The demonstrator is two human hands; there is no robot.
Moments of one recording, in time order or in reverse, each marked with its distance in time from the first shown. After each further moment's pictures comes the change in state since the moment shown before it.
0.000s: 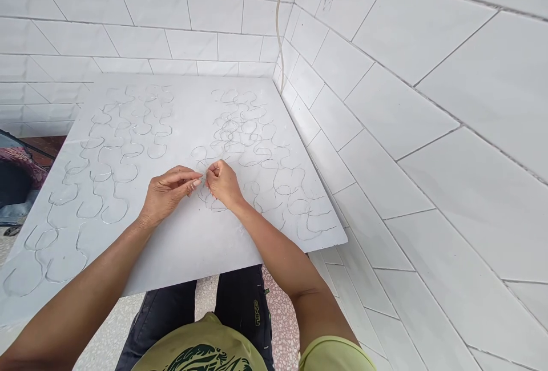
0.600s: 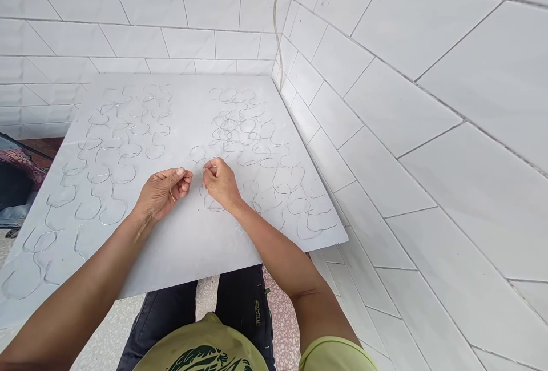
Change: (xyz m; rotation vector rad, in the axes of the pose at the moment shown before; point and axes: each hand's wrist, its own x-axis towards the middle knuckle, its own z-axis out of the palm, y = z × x) left_hand 0.012 -0.006 -0.007 -0.477 0.021 -0.379; right_hand -0.009 -0.011 0.002 0.021 0.004 -0.054
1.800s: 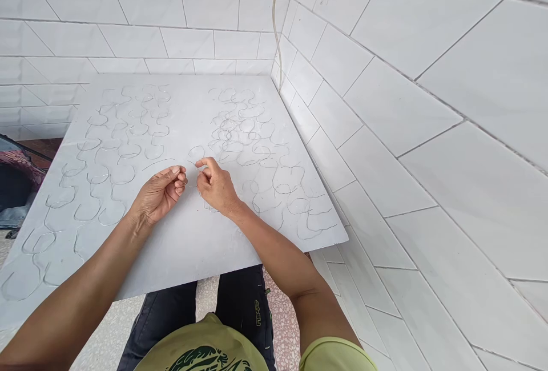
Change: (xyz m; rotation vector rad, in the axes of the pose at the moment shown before) left_hand 0.002 0.002 -0.006 -0.296 -0.008 -0.107; right_hand -0.007 0.009 0.003 -0.209 -0.047 -0.322
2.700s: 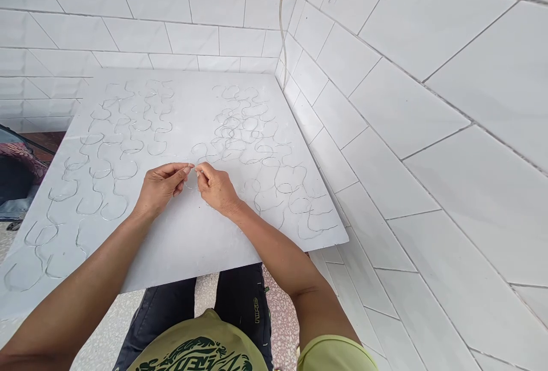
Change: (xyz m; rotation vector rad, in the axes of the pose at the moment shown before) left_hand -0.004 -0.005 0.001 0.598 0.180 0.255; right_hand -0.003 0.009 0.008 -0.075 -0.060 -0.027
